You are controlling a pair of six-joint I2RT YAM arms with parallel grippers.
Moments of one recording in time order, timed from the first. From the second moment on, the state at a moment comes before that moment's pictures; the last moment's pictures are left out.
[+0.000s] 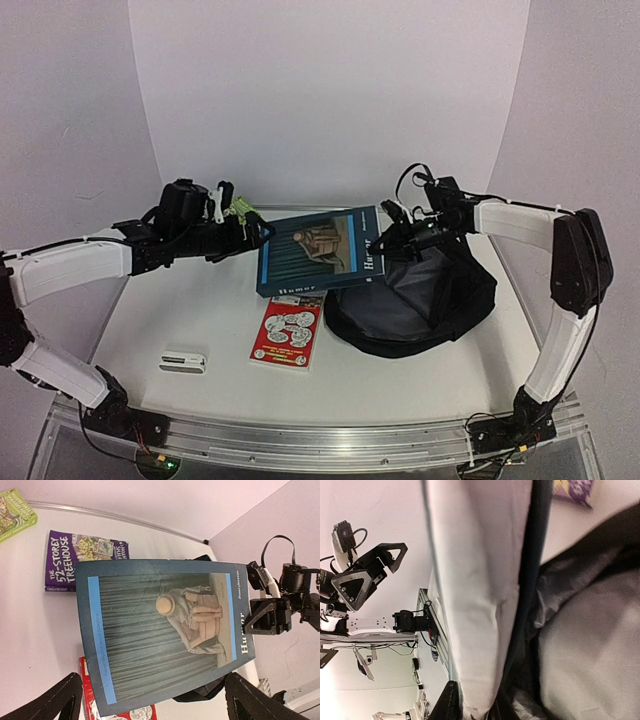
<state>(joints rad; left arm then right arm) -0.66 1.35 1.00 -0.11 0.13 -0.67 0.37 1.85 1.40 -0.49 -1.01 0.36</state>
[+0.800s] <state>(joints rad) -0.55 1.34 0.78 0.39 0.76 -0.81 0.37 1.66 1.38 -0.50 -1.17 0.36</state>
